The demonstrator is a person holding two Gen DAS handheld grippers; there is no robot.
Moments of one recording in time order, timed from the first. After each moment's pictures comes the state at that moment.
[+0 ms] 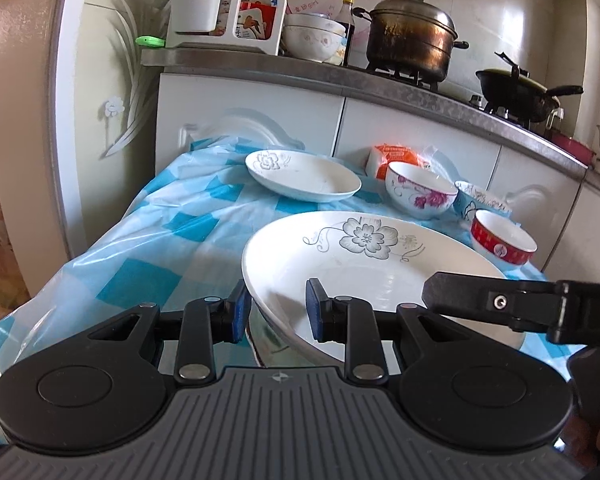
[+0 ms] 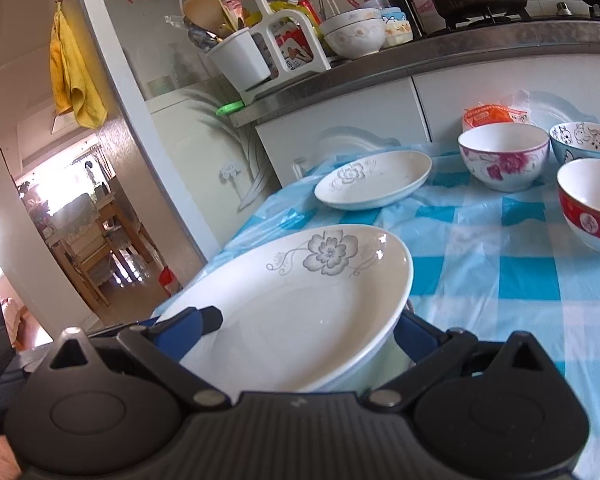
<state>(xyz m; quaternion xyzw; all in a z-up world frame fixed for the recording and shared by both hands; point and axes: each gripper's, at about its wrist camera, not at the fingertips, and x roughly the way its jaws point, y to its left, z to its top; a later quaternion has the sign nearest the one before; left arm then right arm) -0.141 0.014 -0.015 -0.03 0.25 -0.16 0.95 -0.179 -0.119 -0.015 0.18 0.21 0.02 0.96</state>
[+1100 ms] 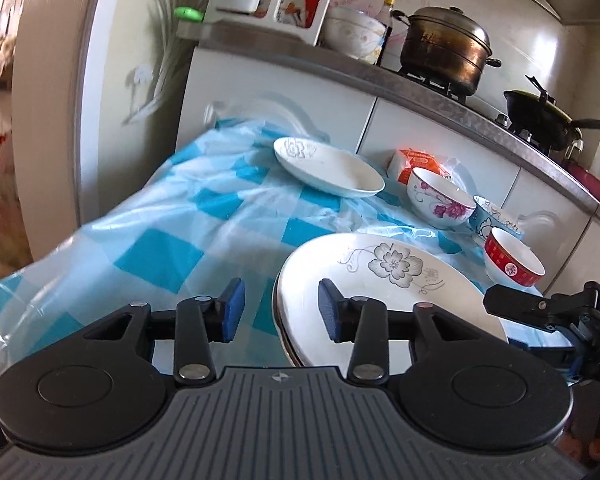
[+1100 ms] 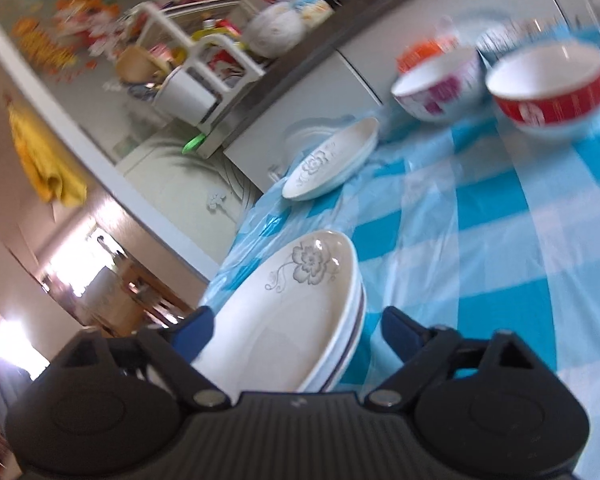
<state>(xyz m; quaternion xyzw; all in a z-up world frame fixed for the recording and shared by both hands) -0.130 0.034 -0.020 -0.09 0.28 -0.14 0.95 -0.197 -0.173 -0.049 0.36 0.19 0.03 0.91</state>
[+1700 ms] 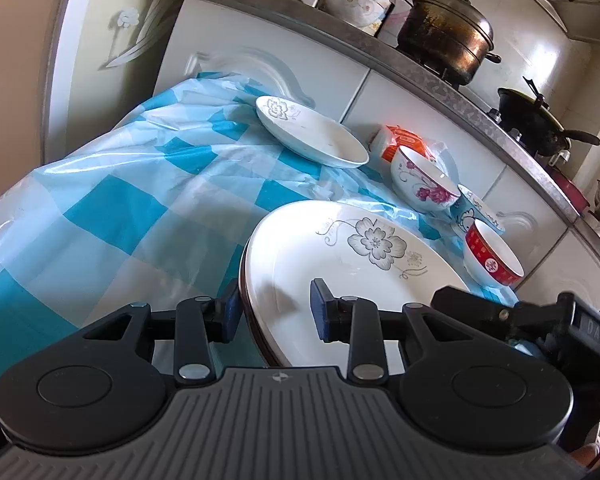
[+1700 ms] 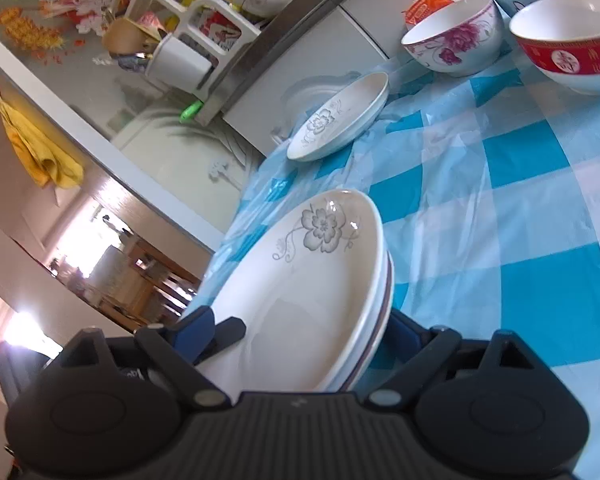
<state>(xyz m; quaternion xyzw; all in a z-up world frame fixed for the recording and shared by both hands) -0.110 0.025 -0.038 -0.15 0.33 -0.18 0.92 -0.171 -0.155 -0.051 0.36 0.24 0.05 0.90</state>
